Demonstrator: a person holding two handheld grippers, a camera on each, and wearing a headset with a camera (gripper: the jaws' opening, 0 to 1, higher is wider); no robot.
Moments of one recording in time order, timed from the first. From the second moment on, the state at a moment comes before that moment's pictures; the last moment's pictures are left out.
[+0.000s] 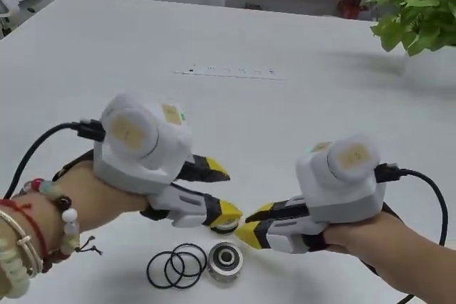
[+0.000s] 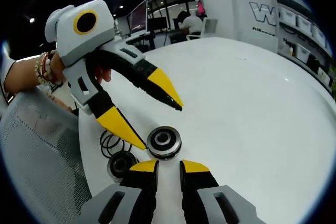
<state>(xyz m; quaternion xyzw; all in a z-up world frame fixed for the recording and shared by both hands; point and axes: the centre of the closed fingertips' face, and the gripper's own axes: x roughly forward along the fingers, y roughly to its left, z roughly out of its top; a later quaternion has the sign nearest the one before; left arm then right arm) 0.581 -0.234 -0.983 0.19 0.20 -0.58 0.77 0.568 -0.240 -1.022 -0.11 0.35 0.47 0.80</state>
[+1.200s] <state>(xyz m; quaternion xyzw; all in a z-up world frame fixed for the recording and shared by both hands) 0.578 -0.233 -1.001 0.14 0.23 -0.55 0.79 0.566 -0.231 -1.019 -0.13 0.32 0.49 0.80</state>
